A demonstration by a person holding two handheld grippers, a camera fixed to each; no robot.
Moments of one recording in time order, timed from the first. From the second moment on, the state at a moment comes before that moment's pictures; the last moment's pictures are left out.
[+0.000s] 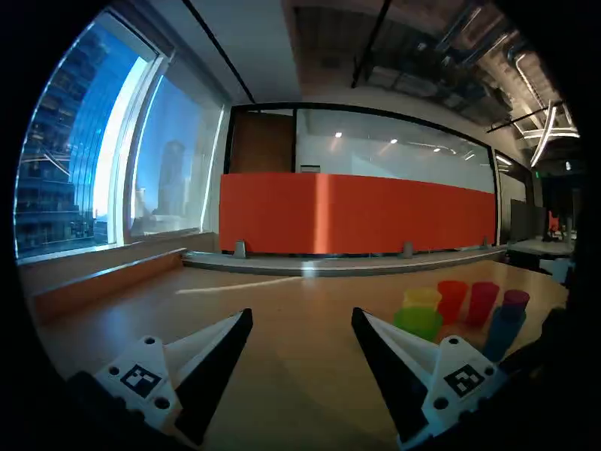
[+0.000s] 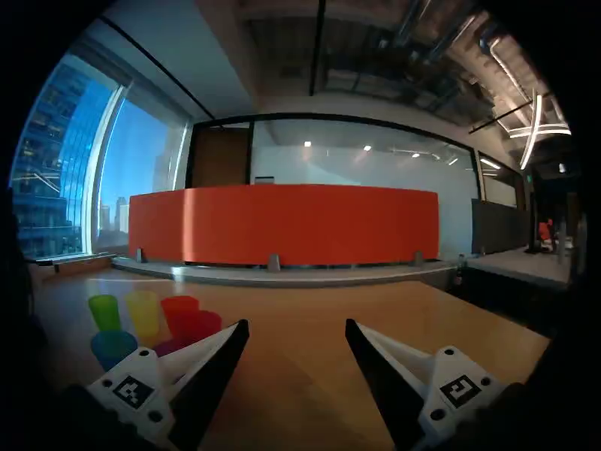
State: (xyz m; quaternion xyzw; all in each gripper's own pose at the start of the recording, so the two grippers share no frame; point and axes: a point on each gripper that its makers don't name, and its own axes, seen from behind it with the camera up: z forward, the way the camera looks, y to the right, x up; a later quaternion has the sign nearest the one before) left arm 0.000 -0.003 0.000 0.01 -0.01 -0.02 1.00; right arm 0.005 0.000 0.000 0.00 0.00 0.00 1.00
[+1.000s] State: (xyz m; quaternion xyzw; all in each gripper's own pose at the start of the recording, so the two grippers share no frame) left arm 0.163 0.010 0.015 -0.08 -0.01 -0.01 1.00; right arm 0.163 -0.027 0.000 0.06 -0.02 -0.02 1.00
